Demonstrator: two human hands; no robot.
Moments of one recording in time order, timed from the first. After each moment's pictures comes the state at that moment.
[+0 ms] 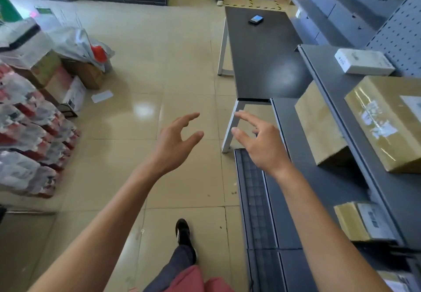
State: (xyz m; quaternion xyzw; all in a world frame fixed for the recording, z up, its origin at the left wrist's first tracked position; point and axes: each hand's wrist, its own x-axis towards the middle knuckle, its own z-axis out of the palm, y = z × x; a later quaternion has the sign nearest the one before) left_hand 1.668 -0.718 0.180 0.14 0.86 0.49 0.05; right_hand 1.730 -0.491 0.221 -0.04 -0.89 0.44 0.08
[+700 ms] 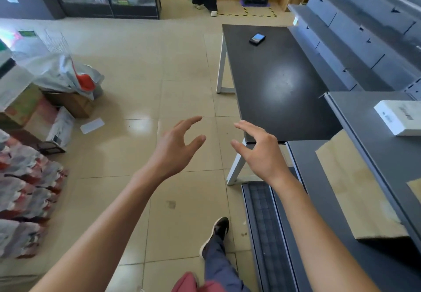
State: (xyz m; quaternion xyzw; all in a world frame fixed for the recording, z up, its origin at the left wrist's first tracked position) left_hand 1.383 -0.676 0.180 0.18 0.86 0.47 0.05; right_hand 1.464 -0.455 0.213 -0.06 -0.91 0.40 0.08
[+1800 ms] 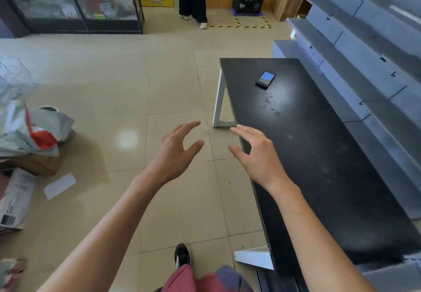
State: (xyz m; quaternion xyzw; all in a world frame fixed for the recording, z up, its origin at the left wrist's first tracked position) left_hand 0.875 -0.570 0.175 0.20 0.87 0.44 0.08; right_hand 0.966 -0.358 0.210 -0.08 -0.93 0.34 0.08
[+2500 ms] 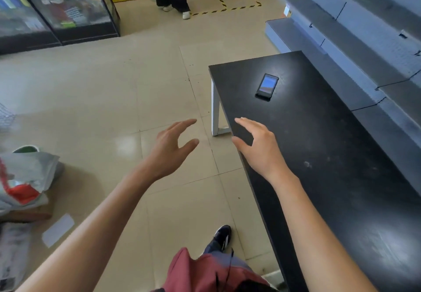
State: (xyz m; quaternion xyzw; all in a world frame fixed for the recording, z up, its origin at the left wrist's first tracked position) left_hand 0.626 -0.470 0.175 0.27 0.88 0.36 0.13; right_hand 0.736 -0.248 0.177 -0.16 -0.91 0.38 0.08
